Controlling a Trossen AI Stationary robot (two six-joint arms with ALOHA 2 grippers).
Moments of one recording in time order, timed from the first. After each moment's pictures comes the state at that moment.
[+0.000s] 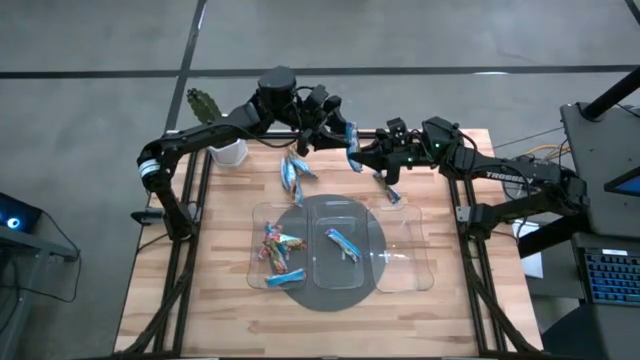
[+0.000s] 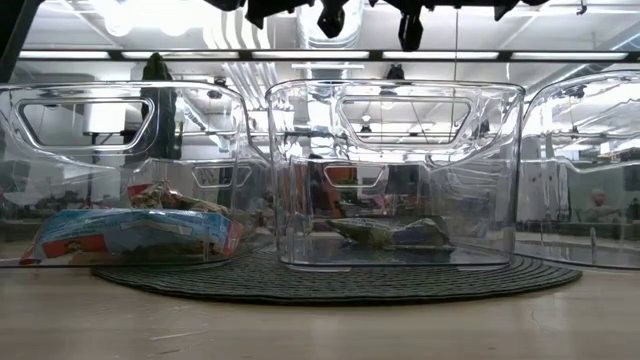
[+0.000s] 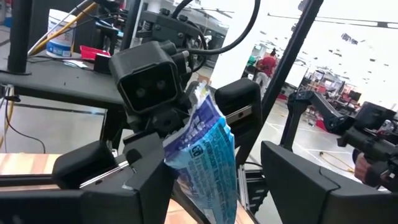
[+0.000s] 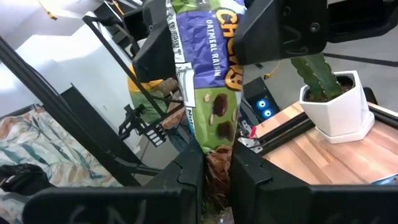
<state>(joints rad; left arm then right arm) 0.46 1.70 1.68 0.10 0.92 -0.32 -0.33 1.19 0.96 0.28 -0.35 0.65</state>
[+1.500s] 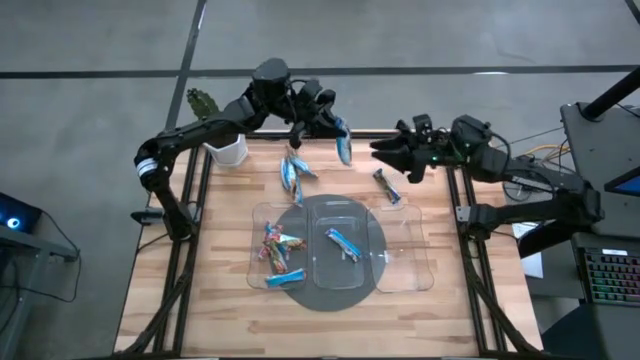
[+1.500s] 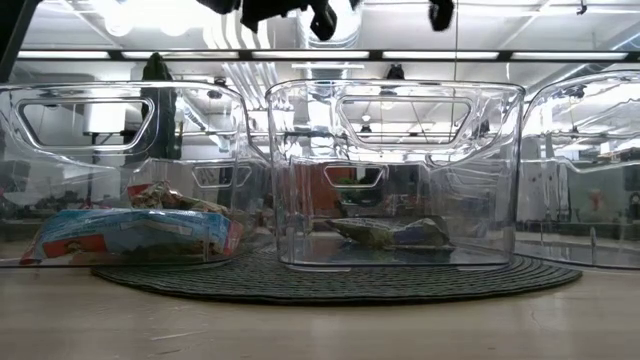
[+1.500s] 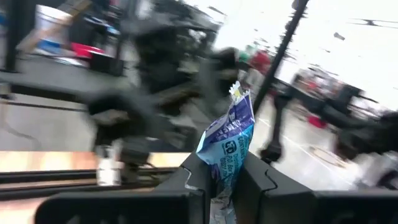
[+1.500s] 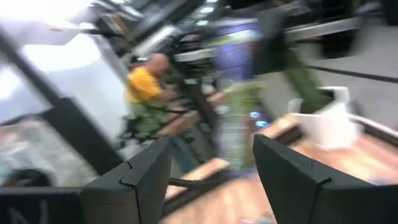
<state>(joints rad) 0.51 1.69 1.68 0.07 1.00 -0.31 -0.34 0.99 0.96 0.09 -0.28 0.63</state>
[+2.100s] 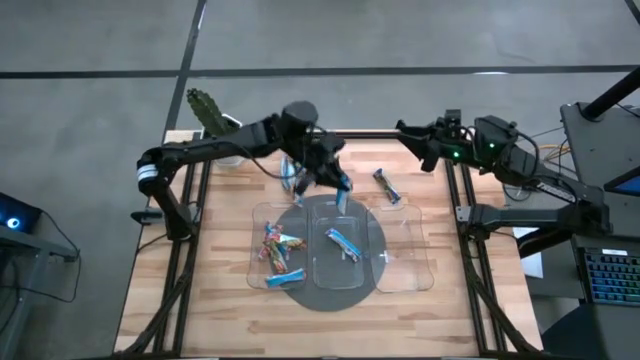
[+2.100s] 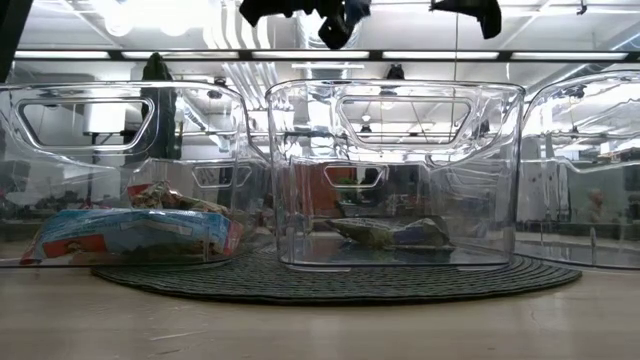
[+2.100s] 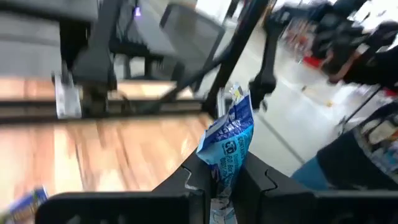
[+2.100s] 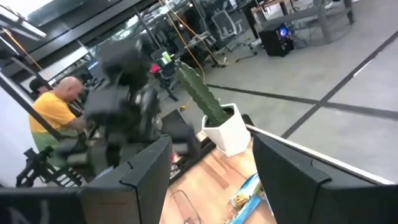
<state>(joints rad) 0.30 1.69 1.60 -0.26 0.87 -0.03 -0.38 0.81 0.96 -0.19 0.01 0.57</state>
